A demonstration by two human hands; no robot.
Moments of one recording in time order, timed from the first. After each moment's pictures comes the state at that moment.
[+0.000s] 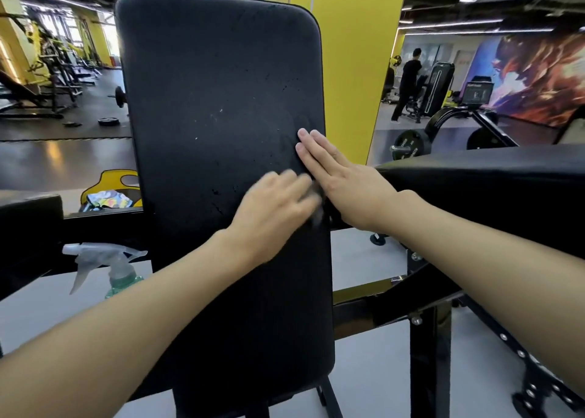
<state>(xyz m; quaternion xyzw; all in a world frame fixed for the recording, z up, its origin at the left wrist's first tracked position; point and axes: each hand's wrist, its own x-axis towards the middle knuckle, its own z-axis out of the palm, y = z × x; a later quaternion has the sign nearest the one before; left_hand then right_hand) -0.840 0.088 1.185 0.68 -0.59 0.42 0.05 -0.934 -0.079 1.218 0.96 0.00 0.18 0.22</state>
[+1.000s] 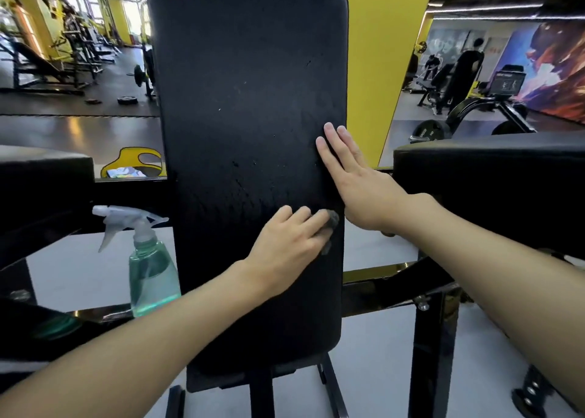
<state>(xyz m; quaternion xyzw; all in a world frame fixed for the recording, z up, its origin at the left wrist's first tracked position) -0.874 0.108 1.115 0.70 -0.61 0.37 0.00 -0.949 -0.045 1.207 0.98 -0.07 0.12 0.14</state>
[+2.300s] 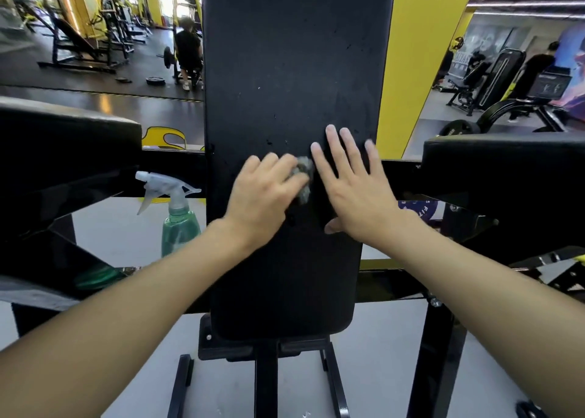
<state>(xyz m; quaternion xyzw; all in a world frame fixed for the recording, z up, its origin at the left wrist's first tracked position) -0.835 0.162 1.140 0.76 -0.48 0.42 0.12 -0.943 0.008 1.175 0.94 -0.09 0.15 0.28</state>
